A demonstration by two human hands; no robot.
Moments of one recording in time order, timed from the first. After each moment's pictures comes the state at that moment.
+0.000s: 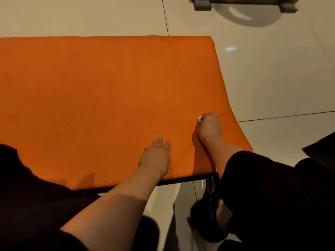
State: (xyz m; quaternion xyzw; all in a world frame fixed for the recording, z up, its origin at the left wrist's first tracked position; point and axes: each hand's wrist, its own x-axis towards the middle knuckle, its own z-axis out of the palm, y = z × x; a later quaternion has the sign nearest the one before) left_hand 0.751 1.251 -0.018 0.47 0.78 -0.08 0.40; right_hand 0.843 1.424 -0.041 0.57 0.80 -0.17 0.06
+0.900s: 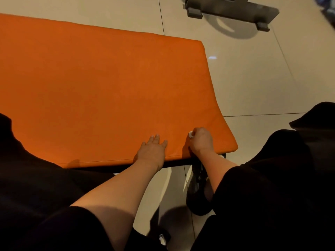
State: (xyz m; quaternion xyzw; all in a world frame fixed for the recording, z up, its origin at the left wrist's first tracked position) left_hand 0.764 1.211 -0.015 0.53 0.76 -0.08 0.38; right_hand 0.882 1.338 0.000 0.58 0.79 -0.20 0.09
